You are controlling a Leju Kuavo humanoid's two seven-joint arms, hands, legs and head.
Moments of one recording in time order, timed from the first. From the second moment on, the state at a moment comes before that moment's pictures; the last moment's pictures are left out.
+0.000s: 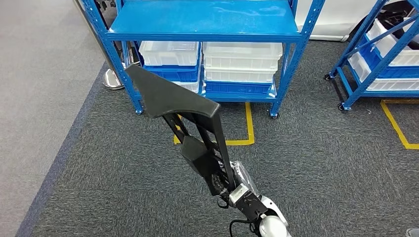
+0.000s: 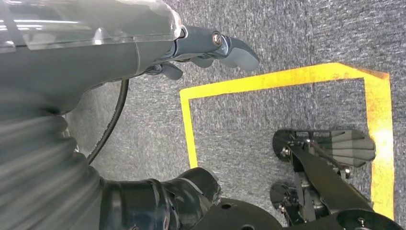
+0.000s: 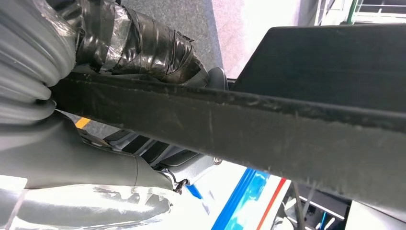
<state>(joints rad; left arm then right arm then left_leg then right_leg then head) -0.03 -0.03 0.55 -0.19 -0.49 0.03 0.07 -0.15 -0.01 0.52 -1.45 0.02 0.01 -0.49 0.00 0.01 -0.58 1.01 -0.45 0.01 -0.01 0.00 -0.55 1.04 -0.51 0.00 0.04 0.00</state>
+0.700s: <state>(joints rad) -0.03 -0.04 0.55 -0.19 -0.51 0.03 0.07 -0.11 -0.02 0.52 -1.49 0.04 0.01 -0.52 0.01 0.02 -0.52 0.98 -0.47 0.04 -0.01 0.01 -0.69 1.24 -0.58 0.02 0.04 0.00</state>
